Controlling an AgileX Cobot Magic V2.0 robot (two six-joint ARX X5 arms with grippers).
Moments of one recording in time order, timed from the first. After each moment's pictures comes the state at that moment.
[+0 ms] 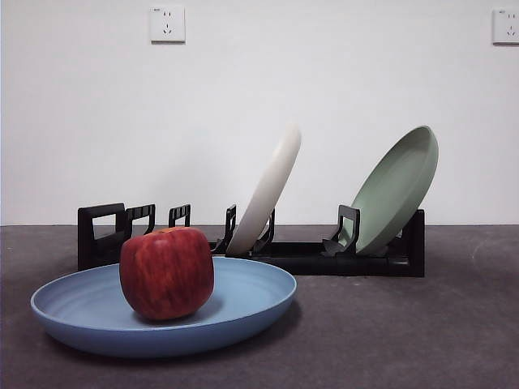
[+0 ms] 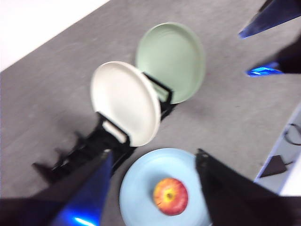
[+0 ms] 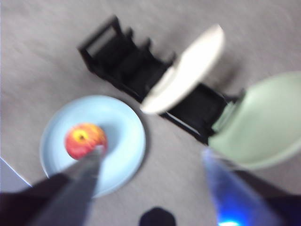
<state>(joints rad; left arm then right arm) -0.52 1.18 1.72 -1.16 0.21 0.23 0.73 1.25 1.52 -1.03 0.08 0.03</state>
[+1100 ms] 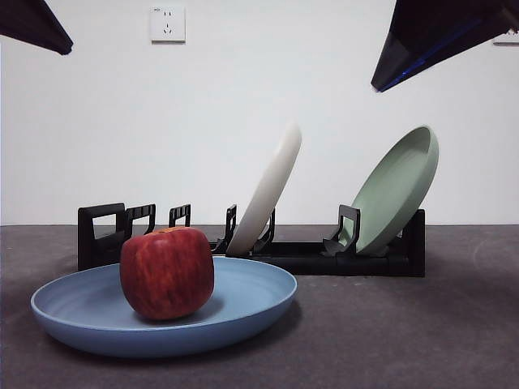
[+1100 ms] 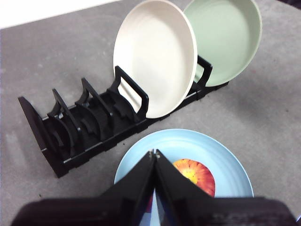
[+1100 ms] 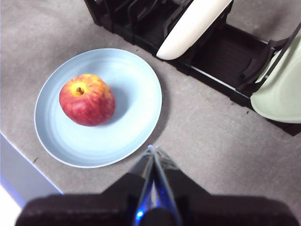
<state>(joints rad) -0.48 0.72 0.70 -0.43 0.10 0.01 0.72 1.02 0.89 -0.61 -0.02 0.07</state>
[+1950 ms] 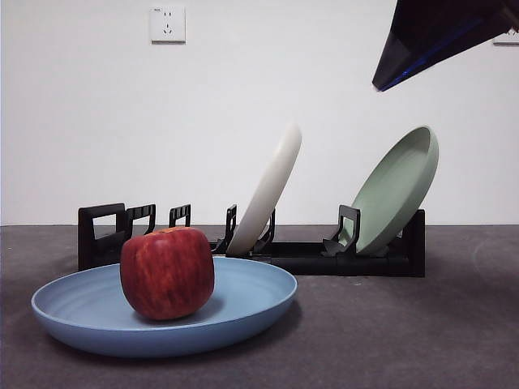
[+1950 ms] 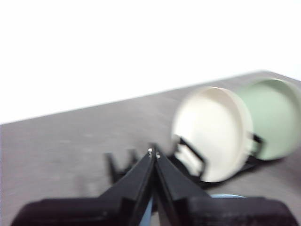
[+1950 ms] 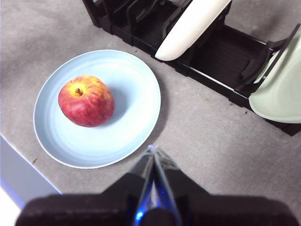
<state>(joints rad) -0.18 0.35 0.54 -0.27 0.18 0.03 0.72 1.02 0.89 -0.61 -0.02 0.07</state>
